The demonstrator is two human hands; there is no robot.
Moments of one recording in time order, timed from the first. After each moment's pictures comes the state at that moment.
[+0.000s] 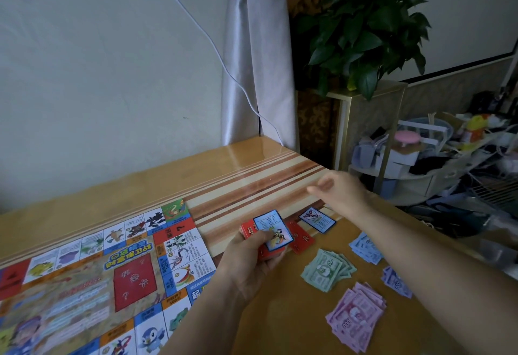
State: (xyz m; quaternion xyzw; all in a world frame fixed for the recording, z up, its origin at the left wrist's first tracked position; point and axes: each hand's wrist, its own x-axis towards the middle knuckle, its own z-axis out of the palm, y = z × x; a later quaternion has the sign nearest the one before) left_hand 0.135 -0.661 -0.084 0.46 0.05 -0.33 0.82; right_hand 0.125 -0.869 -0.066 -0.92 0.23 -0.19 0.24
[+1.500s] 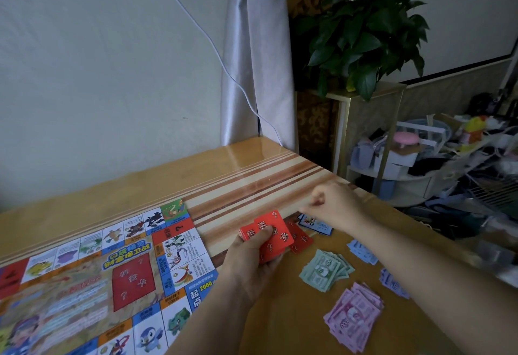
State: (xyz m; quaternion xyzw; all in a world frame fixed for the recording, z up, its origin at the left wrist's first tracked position) left_hand 0.128 -0.666 -0.083 0.45 0.10 -0.32 0.83; right_hand 0.115 -0.854 -0.068 -0.95 0.18 -0.14 0.20
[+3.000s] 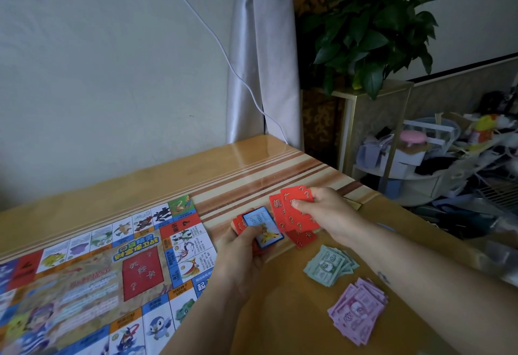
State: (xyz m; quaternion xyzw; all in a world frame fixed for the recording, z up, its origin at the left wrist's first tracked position) left_hand 0.125 -0.649 -0.078 0.46 0.04 -0.25 0.85; right_hand 0.114 -0.817 -0.070 -0.81 0.18 -0.09 0.55
